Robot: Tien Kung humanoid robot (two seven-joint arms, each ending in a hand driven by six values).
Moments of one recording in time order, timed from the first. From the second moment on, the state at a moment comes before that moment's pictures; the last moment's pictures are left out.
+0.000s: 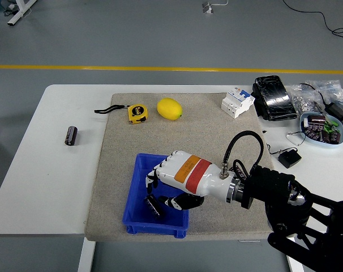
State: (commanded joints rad) left arm -0.14 0.14 -0.47 -0.28 0.77 0.30 0.22; right arm 0.62 -0.31 0.58 1.64 -2.10 0.06 0.05
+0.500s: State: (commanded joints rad) left arm -0.14 0.14 -0.47 -0.28 0.77 0.29 0.23; right arm 0.65 -0.38 0.63 1.48 -2.15 0.07 0.05
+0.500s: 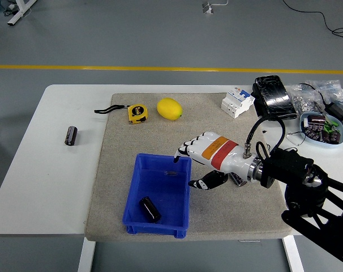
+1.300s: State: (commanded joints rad) left arm -0.14 0.13 -0.46 -0.28 0.76 0.29 0.23; right arm 0.69 -0.50 0.55 1.33 -2.18 0.08 0.07
